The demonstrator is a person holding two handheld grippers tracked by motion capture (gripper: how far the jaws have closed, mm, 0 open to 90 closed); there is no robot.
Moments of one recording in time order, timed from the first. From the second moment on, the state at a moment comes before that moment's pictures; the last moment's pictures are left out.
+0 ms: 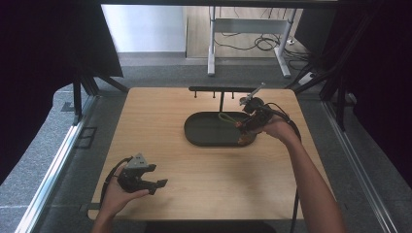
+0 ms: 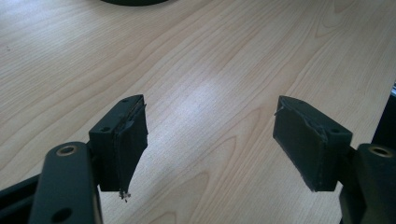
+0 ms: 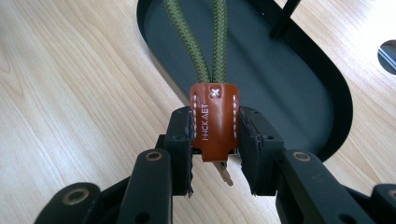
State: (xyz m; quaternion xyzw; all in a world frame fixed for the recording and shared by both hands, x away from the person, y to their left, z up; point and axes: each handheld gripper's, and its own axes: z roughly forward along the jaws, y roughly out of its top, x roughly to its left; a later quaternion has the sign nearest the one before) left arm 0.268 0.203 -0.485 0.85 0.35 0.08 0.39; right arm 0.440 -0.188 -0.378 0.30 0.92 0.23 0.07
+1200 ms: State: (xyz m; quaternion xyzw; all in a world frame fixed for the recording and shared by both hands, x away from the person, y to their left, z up) left arm 0.269 0.204 -0.488 0.85 0.35 0.08 0.39; right arm 0.486 -0.181 -0.420 0.32 0.92 0.22 0.06
